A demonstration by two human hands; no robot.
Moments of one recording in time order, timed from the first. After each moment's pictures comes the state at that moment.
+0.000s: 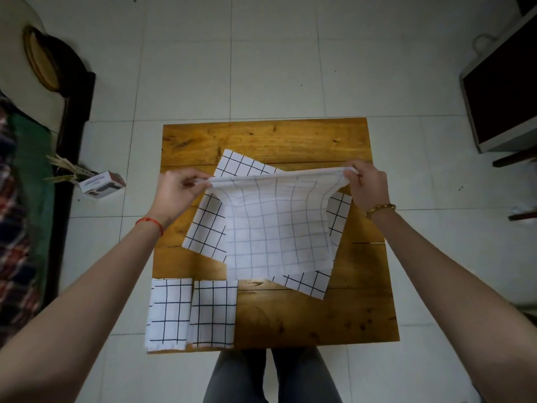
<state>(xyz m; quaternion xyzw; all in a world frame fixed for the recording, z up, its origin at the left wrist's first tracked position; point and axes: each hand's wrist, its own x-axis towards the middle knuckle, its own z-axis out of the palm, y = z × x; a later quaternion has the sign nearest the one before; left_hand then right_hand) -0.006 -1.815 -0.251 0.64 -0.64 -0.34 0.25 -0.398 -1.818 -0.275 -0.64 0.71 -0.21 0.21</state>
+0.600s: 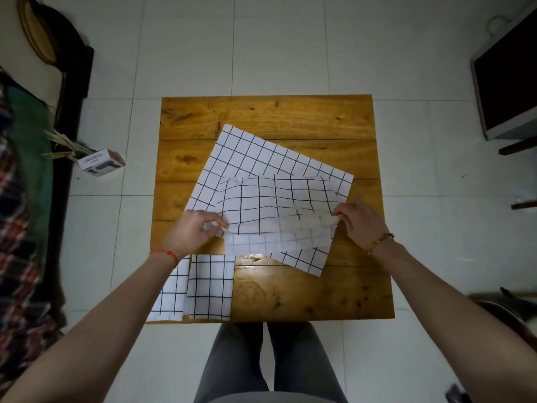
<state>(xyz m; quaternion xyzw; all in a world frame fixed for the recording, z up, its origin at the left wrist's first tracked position) -0.008 -1.699 -0.318 0.58 -0.72 -0.38 0.07 -0.409 -1.703 -0.321 -0.74 0.63 0.03 0.24</state>
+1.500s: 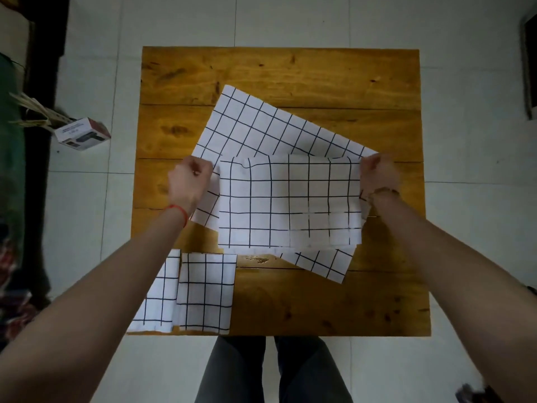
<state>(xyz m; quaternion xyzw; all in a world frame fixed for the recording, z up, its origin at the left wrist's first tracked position) -0.015 -1.776 -0.412 0.81 -0.46 -0.33 0.18 -0.374 -1.795 -0.424 -0.45 0.85 -0.13 0.25</state>
